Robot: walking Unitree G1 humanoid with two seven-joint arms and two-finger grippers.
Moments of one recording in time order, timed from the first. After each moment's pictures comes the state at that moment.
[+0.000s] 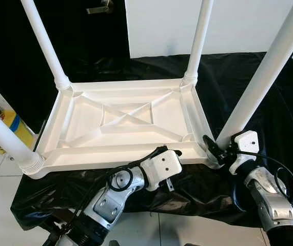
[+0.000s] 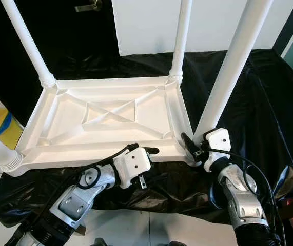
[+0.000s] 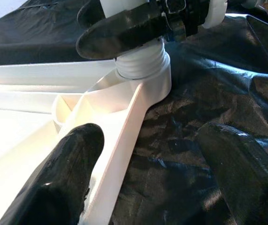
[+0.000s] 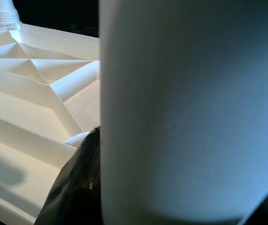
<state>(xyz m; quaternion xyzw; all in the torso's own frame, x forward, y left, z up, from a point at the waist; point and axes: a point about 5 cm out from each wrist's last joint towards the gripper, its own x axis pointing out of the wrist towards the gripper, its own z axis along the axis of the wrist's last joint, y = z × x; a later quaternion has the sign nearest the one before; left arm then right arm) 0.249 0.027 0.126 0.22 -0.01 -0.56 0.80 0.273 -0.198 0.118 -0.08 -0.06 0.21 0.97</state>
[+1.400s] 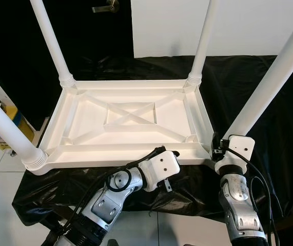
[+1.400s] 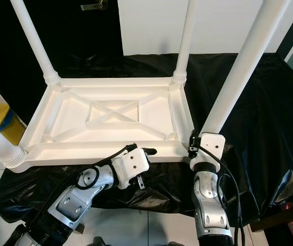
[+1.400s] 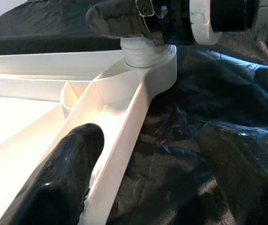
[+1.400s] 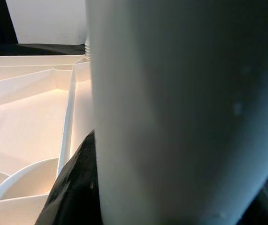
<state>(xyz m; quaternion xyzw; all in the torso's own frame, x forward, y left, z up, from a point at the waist) 0.249 0.030 0.125 0.23 0.00 -0.56 0.80 0.265 -0.170 0.109 -0.01 -0.05 -0.13 0.99</state>
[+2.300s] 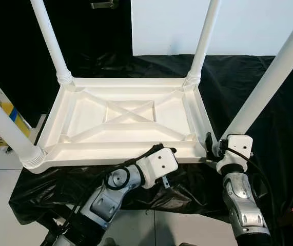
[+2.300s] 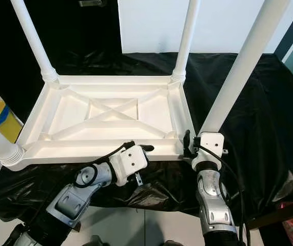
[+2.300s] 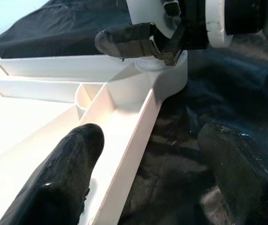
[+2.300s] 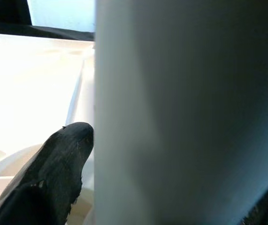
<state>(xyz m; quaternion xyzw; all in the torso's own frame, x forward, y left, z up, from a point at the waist) 0.255 0.034 0.131 0.24 -0.01 -0.54 0.81 0.275 -0.178 0.111 -0.03 -0.06 -0.08 0.99</state>
